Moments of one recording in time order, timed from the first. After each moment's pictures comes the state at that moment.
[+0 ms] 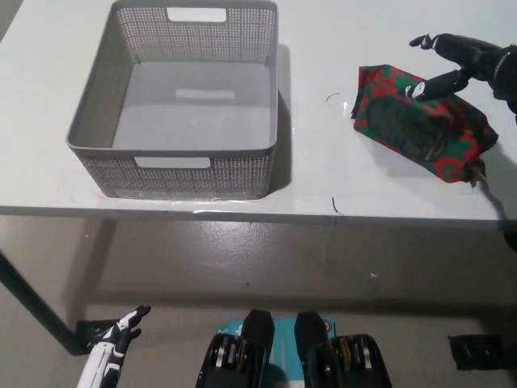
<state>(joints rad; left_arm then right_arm) 0.18 0.15 -0.01 0.01 0.07 -0.22 -0.07 -1.09 -0.49 0.44 0.64 -0.56 0.25 0.57</state>
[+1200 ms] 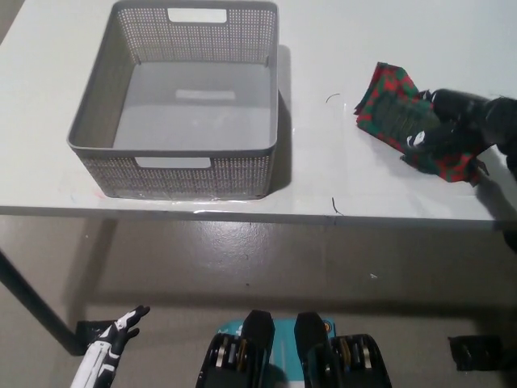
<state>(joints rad) 0.18 0.20 -0.01 0.01 0.04 -0.23 -0.11 -1.07 -0.40 0.46 1.03 -0.56 0.08 0.45</state>
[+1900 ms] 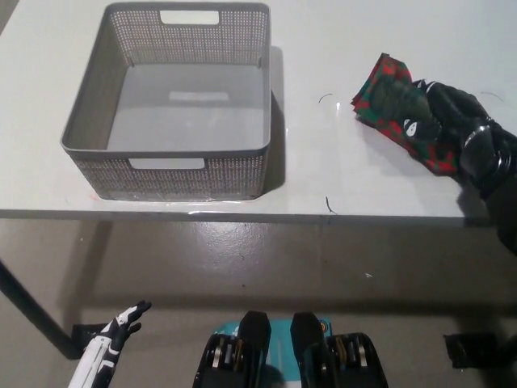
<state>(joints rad) 0.16 0.20 -0.01 0.01 0.02 -0.24 -0.13 -1.04 -0.31 0.36 1.22 -0.54 -0.13 -0.05</state>
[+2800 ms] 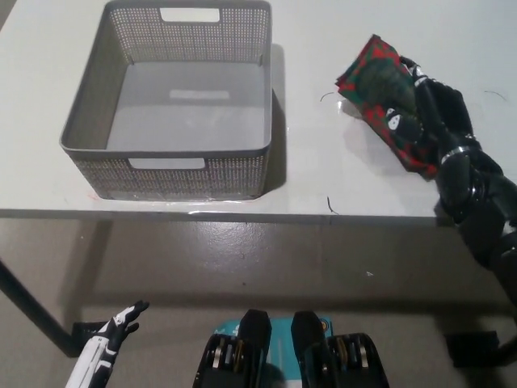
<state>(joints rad) 0.16 0.21 -0.01 0.01 0.01 -0.24 -0.13 -1.02 -0.24 0.34 1.22 -0.54 -0.27 -0.37</state>
